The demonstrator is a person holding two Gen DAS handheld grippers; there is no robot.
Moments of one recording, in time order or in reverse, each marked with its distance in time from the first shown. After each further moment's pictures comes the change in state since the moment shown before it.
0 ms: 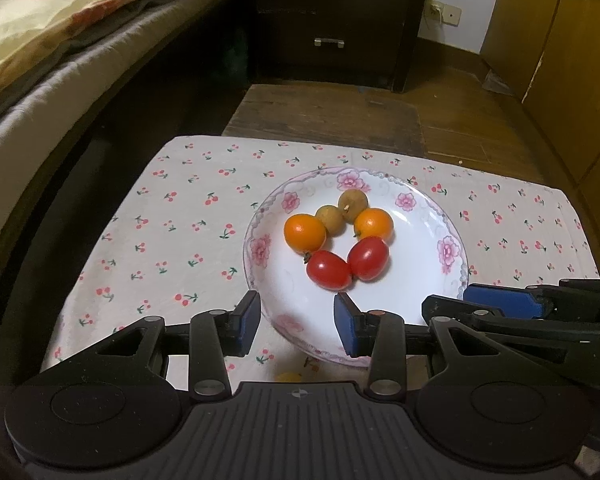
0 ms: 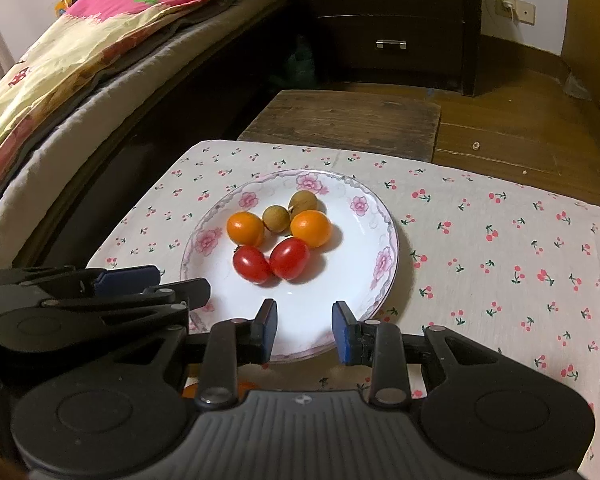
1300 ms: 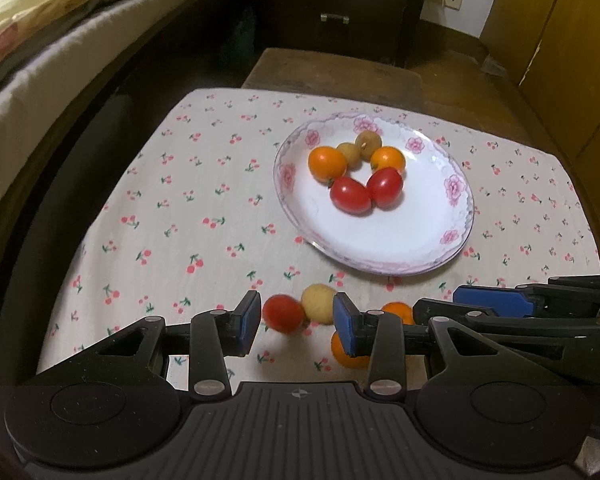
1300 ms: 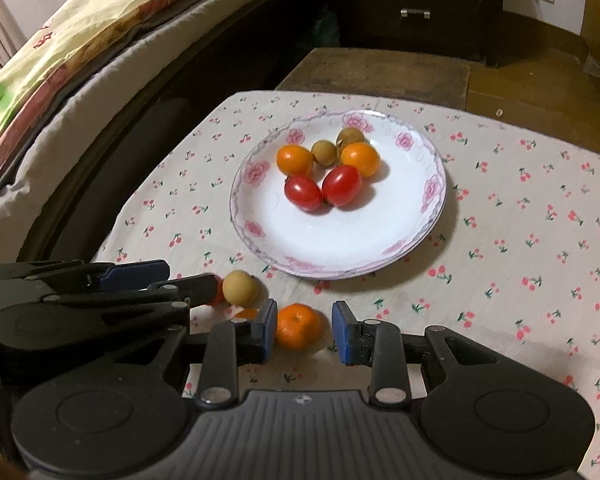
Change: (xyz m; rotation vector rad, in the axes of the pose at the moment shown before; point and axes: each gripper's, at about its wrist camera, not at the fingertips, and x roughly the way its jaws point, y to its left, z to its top) left arm -0.019 0.026 -0.047 -0.023 0.070 -0.025; right arm -0.004 0.028 -0.040 -0.007 0.093 0.052
